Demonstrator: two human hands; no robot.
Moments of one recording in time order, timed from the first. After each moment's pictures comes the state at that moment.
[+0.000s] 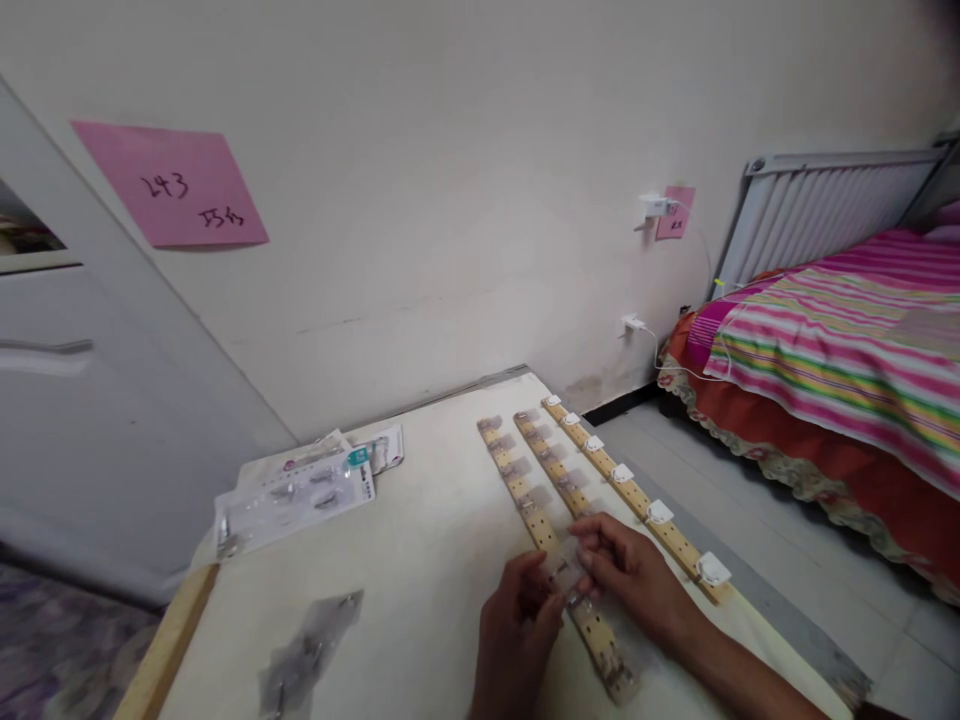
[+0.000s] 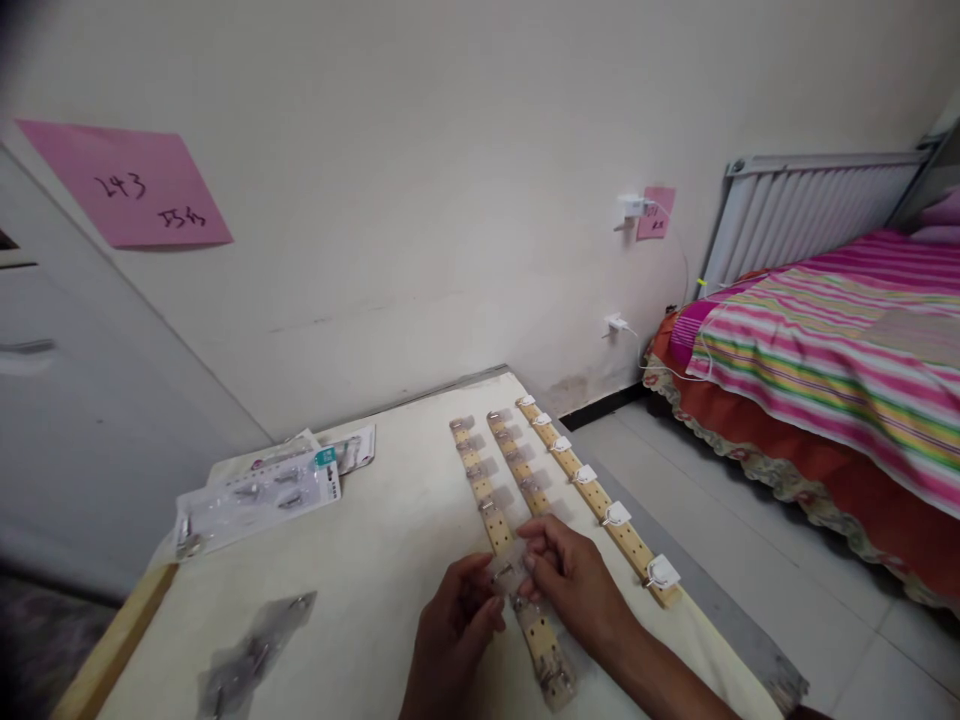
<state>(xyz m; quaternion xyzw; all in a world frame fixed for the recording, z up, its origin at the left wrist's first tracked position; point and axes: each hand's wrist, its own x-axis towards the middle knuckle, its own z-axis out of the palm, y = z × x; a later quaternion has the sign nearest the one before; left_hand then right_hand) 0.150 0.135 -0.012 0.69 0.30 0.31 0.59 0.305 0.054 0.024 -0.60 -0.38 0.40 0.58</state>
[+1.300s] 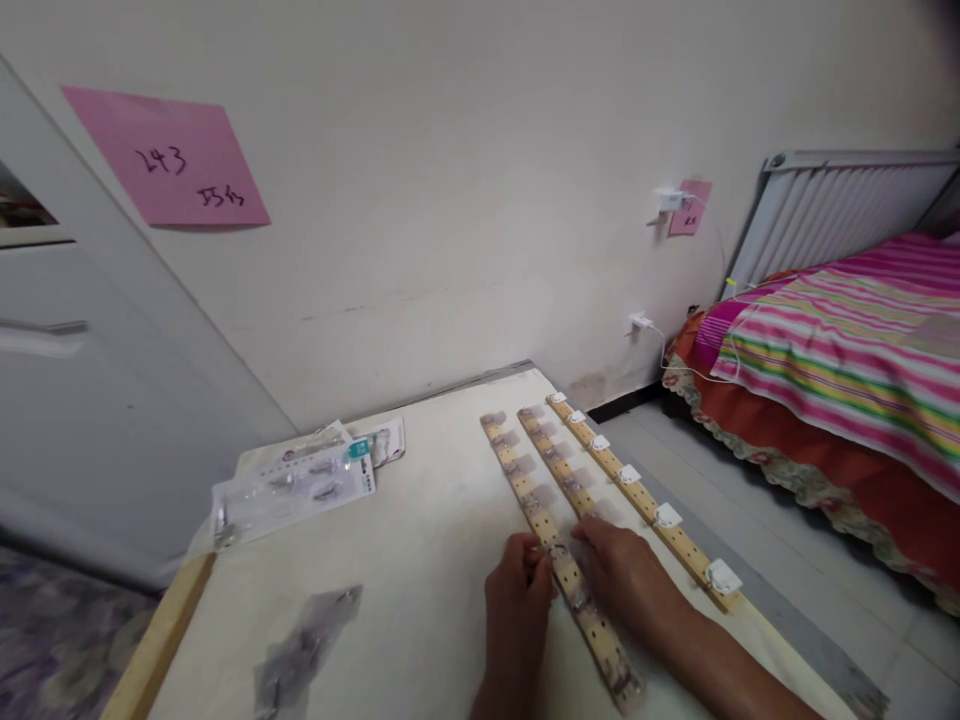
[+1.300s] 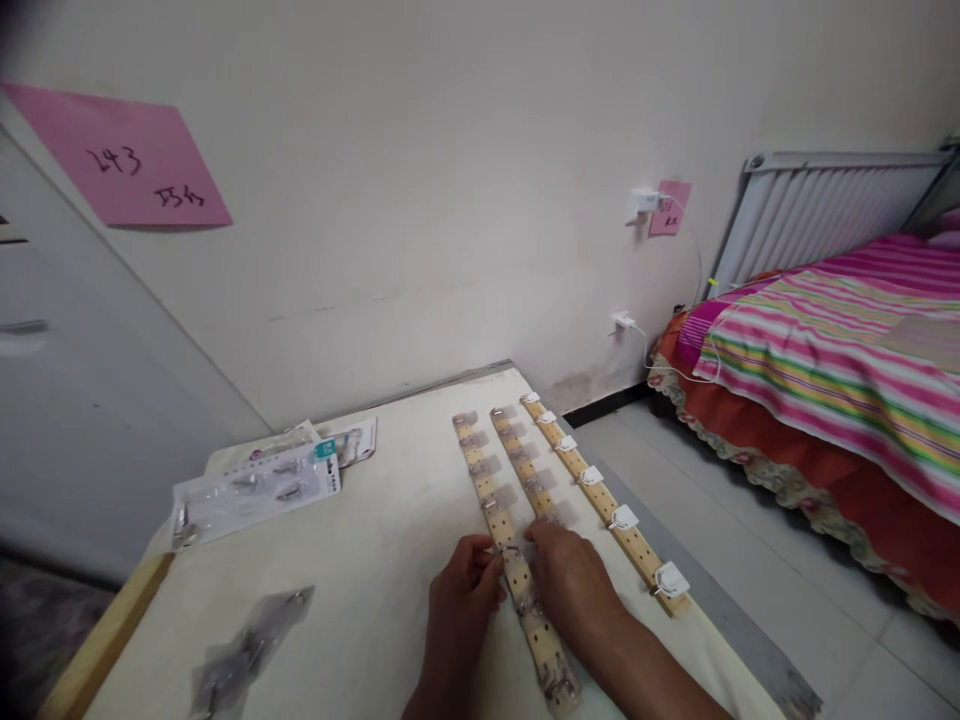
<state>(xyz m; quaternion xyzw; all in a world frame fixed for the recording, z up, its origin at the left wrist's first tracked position) 0.176 0.154 -0.027 0.70 0.40 0.29 0.51 0.305 0.071 0.026 -0.80 -0.50 0.16 0.28</state>
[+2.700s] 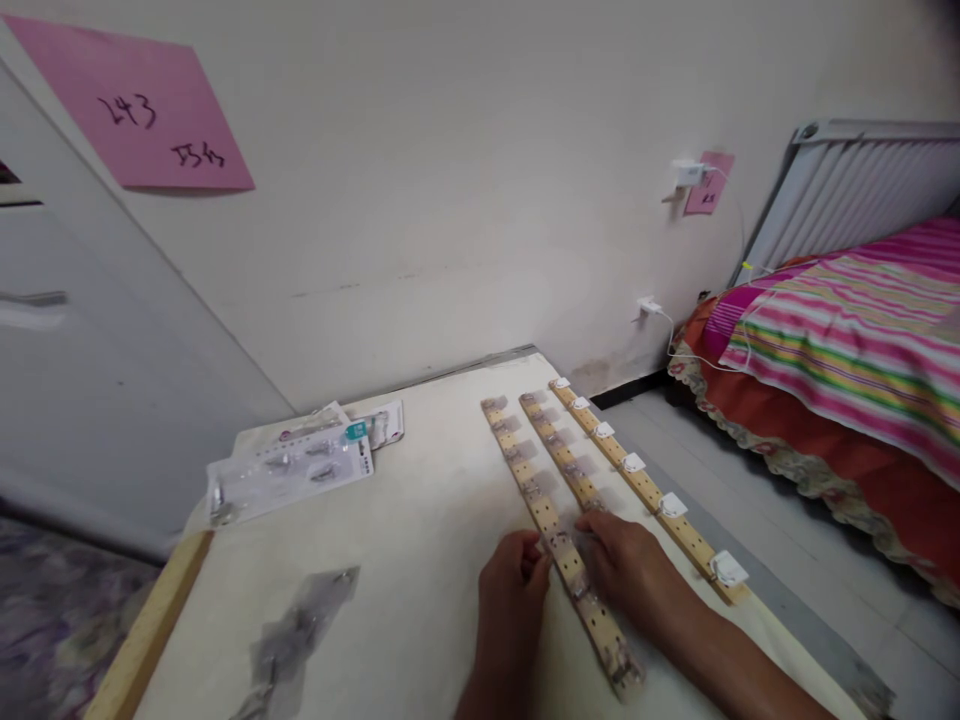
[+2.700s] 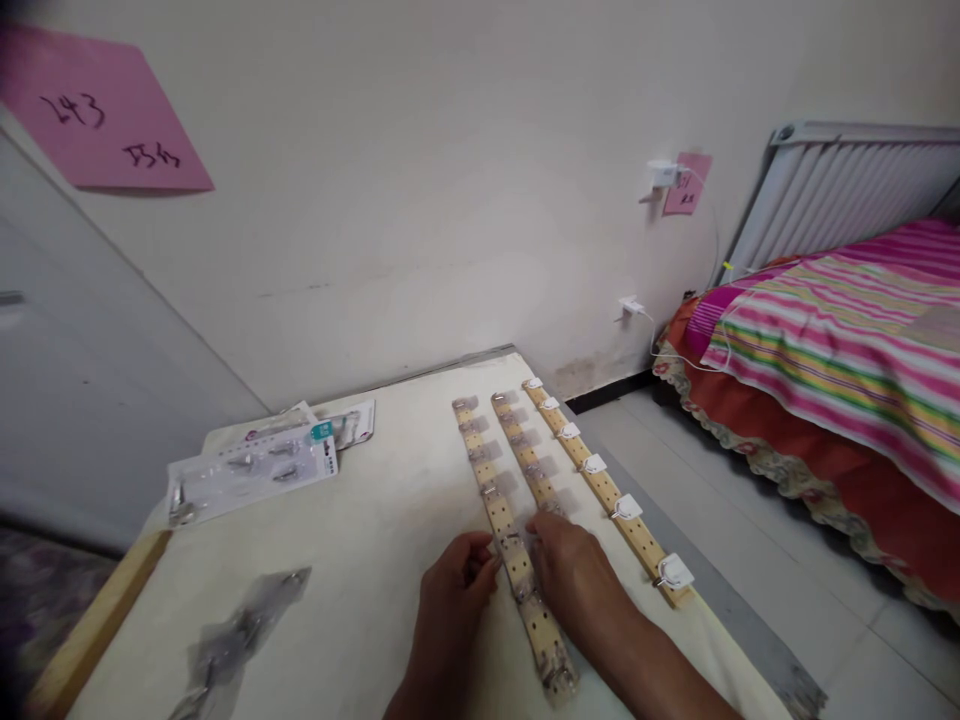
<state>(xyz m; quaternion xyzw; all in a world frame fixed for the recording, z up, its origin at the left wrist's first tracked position) 0.168 0.152 -0.019 0.71 0.43 0.26 0.49 0.313 0.066 0.018 -0.78 -0.52 0.17 0.31</state>
